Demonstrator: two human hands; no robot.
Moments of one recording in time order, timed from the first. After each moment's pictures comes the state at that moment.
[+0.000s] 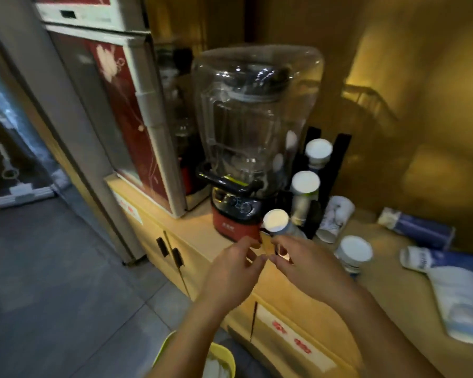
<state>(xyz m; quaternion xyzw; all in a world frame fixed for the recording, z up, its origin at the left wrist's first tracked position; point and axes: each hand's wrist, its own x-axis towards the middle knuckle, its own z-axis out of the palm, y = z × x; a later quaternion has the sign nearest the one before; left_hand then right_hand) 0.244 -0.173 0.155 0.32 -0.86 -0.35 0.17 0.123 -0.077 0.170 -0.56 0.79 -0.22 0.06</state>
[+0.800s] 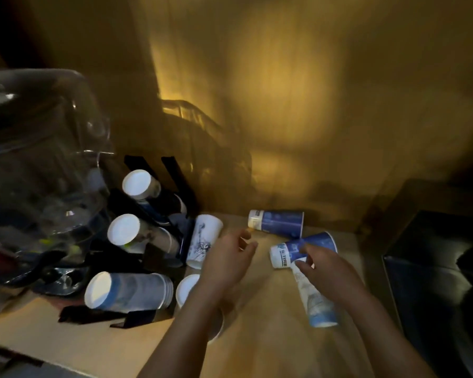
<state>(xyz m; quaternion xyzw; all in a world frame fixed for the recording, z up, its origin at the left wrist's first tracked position) -0.043 -0.043 0.150 0.20 -0.89 -0.39 0.08 -0.119 0.139 0.121 -0.22 0.95 -0.23 0.07</state>
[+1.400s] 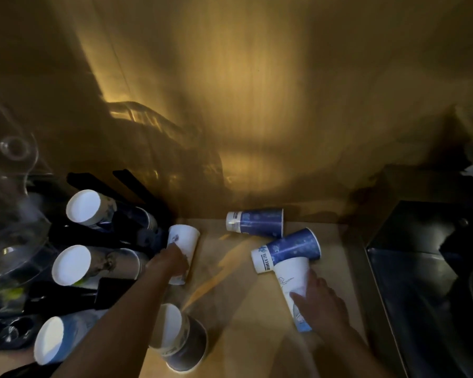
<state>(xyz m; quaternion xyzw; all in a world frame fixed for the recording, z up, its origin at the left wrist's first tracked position) -0.121 -0.152 0.056 0.34 -0.91 -0.13 -0.20 -0.122 0.161 0.028 -0.03 0.97 -0.21 0.15</state>
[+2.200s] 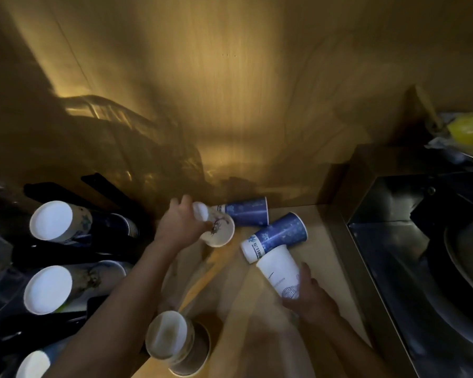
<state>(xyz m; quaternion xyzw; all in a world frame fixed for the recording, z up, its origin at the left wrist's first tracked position) -0.148 -0.110 0.140 0.15 -0.95 -0.27 -0.01 -0.095 0.153 0.019 0.08 0.92 -0.30 0.22</state>
